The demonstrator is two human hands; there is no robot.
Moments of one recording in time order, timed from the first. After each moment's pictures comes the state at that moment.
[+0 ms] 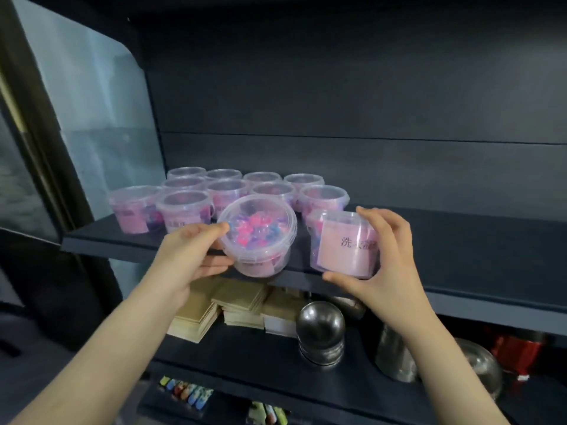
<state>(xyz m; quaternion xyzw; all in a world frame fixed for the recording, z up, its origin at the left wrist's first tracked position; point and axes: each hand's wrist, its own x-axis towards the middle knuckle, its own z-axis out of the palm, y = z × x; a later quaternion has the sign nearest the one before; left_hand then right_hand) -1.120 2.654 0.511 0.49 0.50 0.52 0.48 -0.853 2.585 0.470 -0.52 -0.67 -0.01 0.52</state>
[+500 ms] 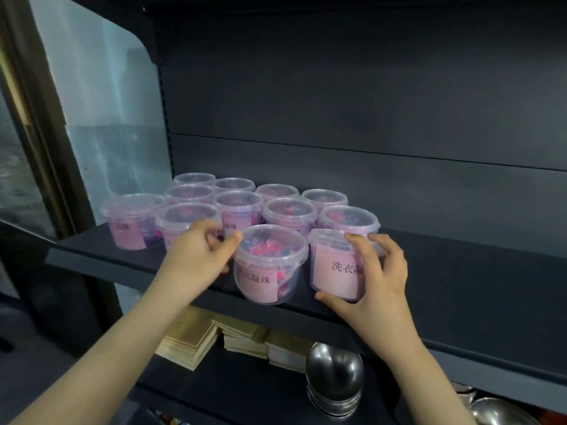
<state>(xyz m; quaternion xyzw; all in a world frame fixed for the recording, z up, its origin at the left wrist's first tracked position) -1.124 2.735 0.507 0.64 0.57 0.45 0.25 -0.869 2.679 0.450 -0.56 -0.68 -0.06 0.46</state>
